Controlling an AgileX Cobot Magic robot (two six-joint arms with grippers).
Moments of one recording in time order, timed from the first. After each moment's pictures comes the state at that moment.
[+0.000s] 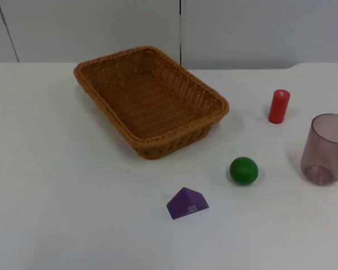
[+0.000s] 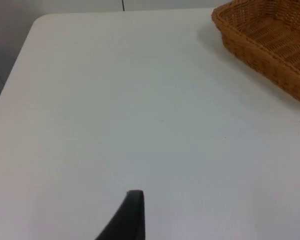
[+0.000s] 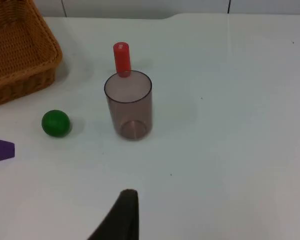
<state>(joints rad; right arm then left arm) 0.06 0.00 -0.52 -0.01 1.08 0.02 -0.01 0.00 -0.50 0.01 1.08 -0.01</state>
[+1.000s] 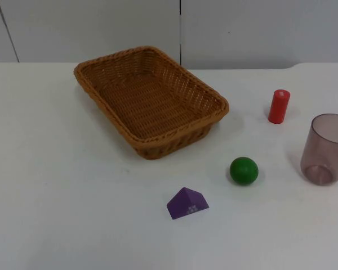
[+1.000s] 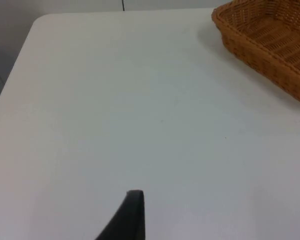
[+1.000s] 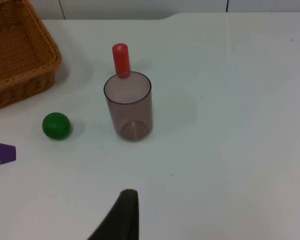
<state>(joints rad) 0.06 0.00 -0.52 -0.02 1.08 0.04 -0.01 0.00 -0.50 0.01 1.08 -0.01</state>
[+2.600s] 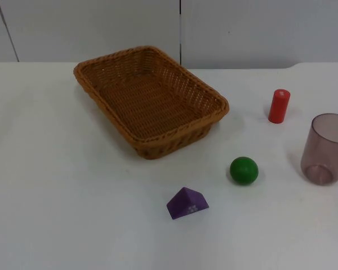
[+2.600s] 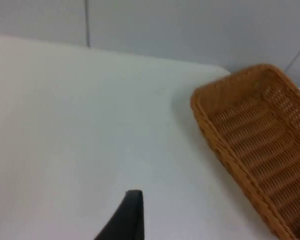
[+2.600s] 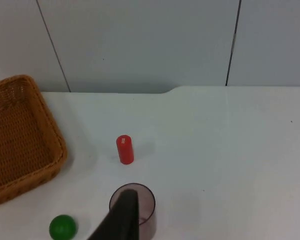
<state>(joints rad) 0.06 0.67 -0.97 -0.02 0.87 0.05 -0.01 1.20 -1.02 -0.16 0.58 -0.07</state>
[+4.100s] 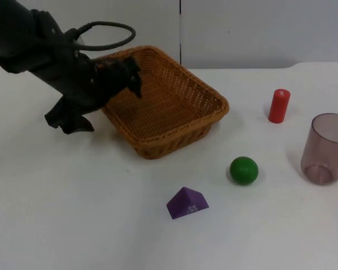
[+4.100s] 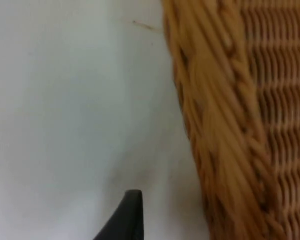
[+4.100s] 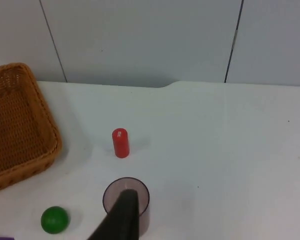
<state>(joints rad) 0.06 0.68 -0.98 -0.02 0.87 0.00 -0.28 2.16 -1.28 -0.51 0.16 -0.30</state>
